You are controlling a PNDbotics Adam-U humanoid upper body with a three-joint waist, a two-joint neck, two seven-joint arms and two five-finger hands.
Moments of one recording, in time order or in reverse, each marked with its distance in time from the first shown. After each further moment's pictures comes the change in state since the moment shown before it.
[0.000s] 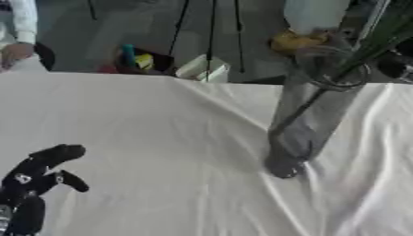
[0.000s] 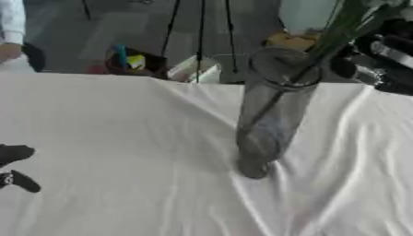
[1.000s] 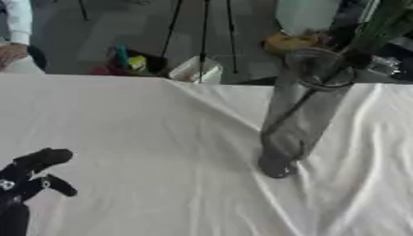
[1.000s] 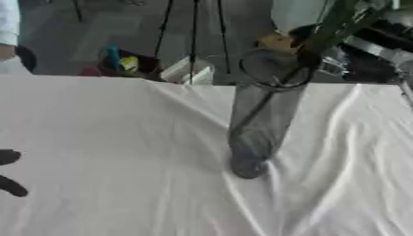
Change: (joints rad) left arm 0.001 0.000 0.000 0.000 0.002 -0.002 -0.006; right arm -0.101 0.018 0.060 0.000 0.018 -0.007 0.038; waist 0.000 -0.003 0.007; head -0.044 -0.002
